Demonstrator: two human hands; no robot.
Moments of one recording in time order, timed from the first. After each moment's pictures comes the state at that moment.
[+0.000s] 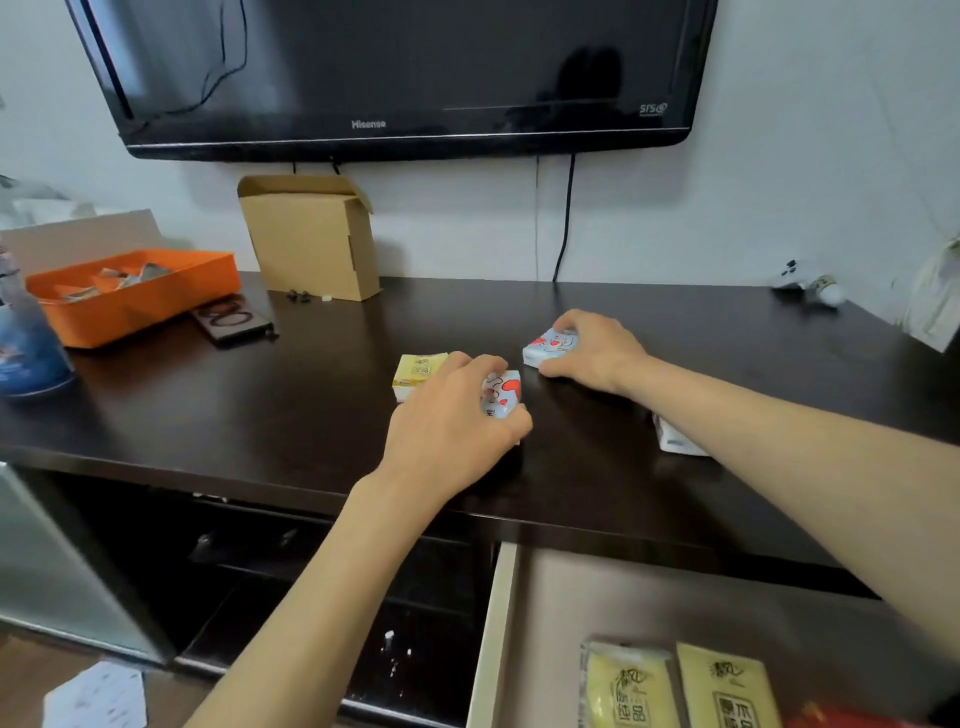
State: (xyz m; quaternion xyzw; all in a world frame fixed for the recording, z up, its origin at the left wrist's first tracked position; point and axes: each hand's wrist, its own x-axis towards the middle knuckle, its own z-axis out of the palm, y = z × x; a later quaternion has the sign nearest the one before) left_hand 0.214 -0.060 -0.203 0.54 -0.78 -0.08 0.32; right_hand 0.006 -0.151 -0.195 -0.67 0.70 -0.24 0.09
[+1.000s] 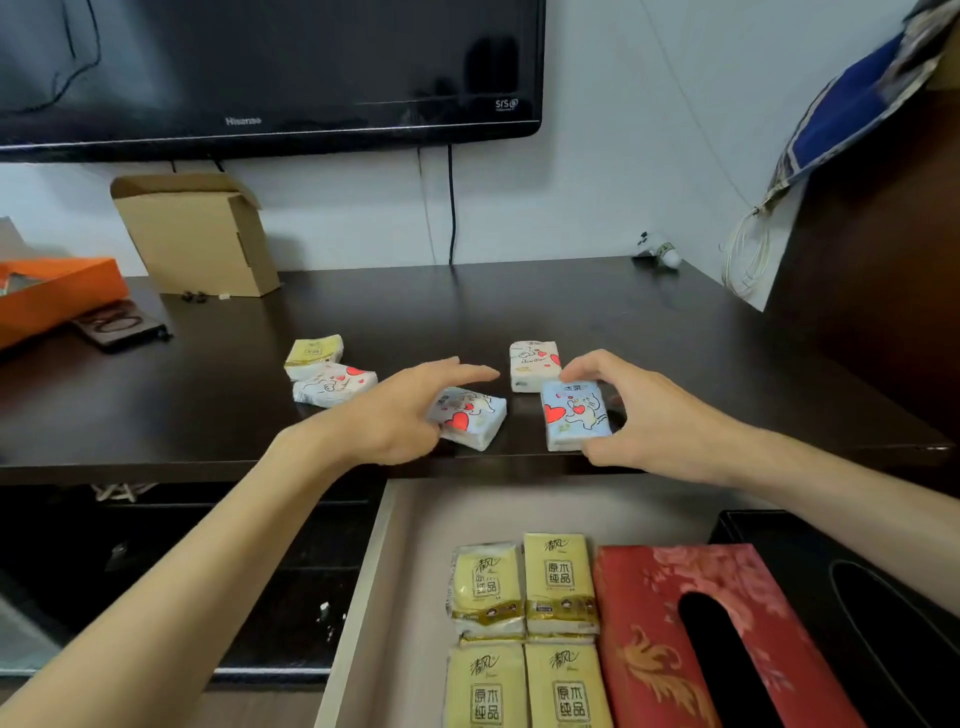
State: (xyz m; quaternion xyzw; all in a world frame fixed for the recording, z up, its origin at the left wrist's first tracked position) left_hand 0.171 -0.002 -0.175 0.38 -0.90 -0.20 0.08; right_hand -0.088 0.091 -0.198 -0.70 0.64 -0.25 0.19
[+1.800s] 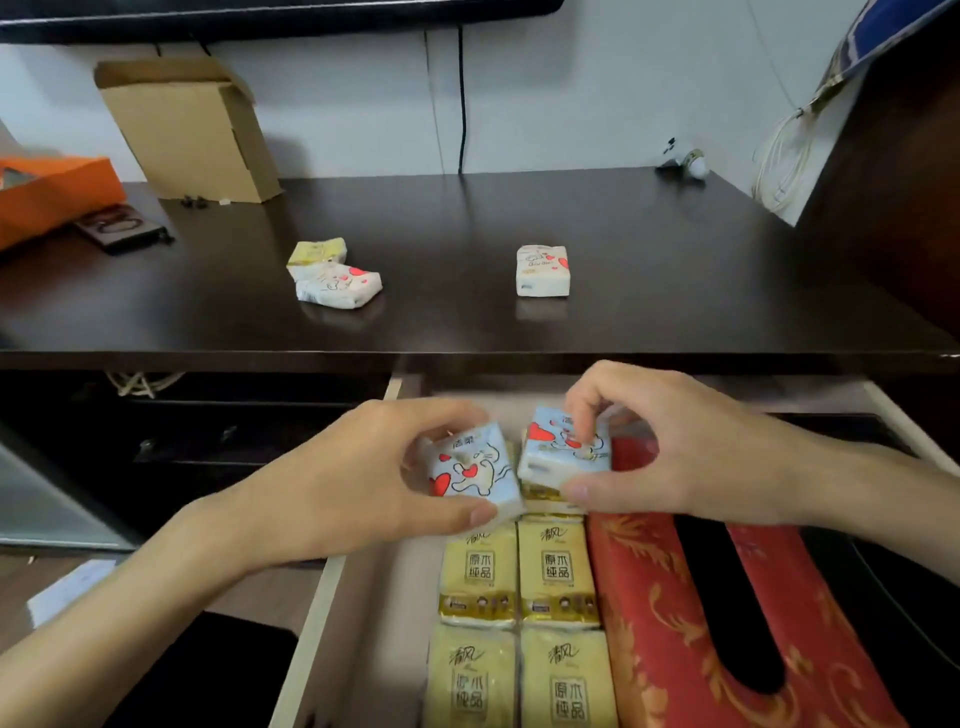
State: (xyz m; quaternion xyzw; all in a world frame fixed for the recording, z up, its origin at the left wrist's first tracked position) left_hand 0.219 0.115 -0.219 0.35 -0.88 -0.30 0.15; right_hand -0.050 0.187 -0.203 -0.78 0.57 -0.20 0.20
